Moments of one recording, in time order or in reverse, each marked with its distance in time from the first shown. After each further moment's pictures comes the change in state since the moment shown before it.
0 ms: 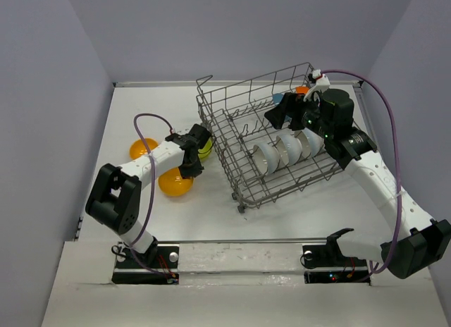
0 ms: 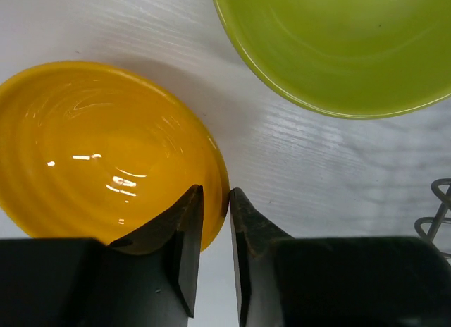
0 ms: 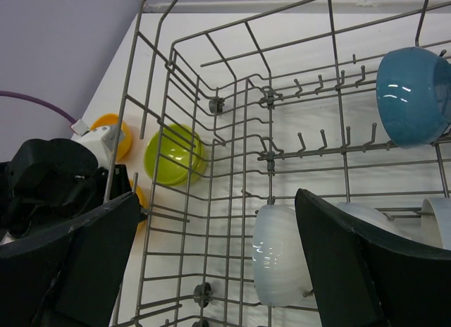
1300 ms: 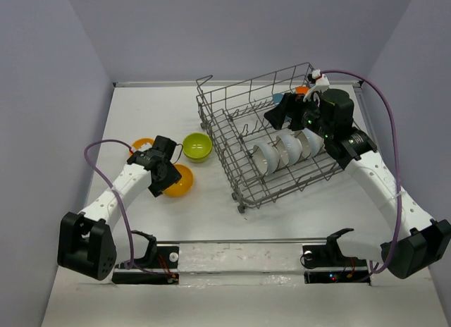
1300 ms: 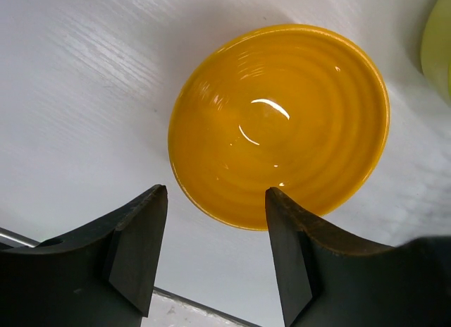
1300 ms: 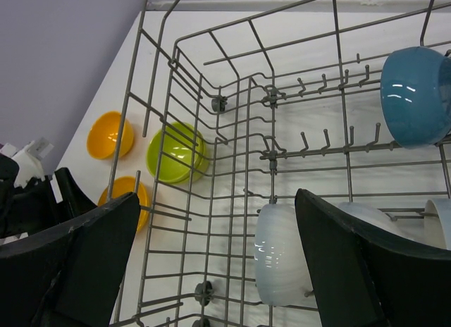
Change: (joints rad) left arm 0.211 -0.380 -0.254 -0.079 0.034 -0.147; right arm 0.000 0.000 0.000 0.000 -0.011 -0.002
